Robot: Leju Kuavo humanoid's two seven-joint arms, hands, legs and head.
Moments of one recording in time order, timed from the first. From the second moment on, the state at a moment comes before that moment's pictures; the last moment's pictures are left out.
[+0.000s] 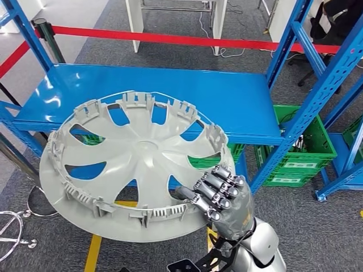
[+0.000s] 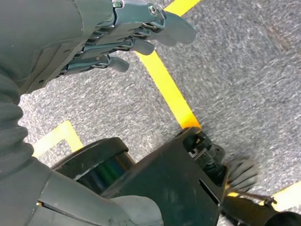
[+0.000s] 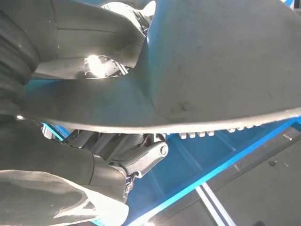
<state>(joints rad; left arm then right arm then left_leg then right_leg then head) -0.08 -0.11 -0.20 -0.25 -0.36 0.19 -0.10 0.07 0.13 0.31 -1.94 1.34 -0.69 -0.69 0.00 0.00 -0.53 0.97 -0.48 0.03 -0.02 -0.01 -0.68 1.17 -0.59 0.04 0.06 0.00</state>
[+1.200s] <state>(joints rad) -0.10 -0.12 -0.32 -0.26 -0.51 0.11 -0.02 0.26 0.15 0.16 -2.10 1.40 -0.69 -0.69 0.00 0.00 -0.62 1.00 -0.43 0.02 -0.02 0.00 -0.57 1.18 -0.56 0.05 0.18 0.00</state>
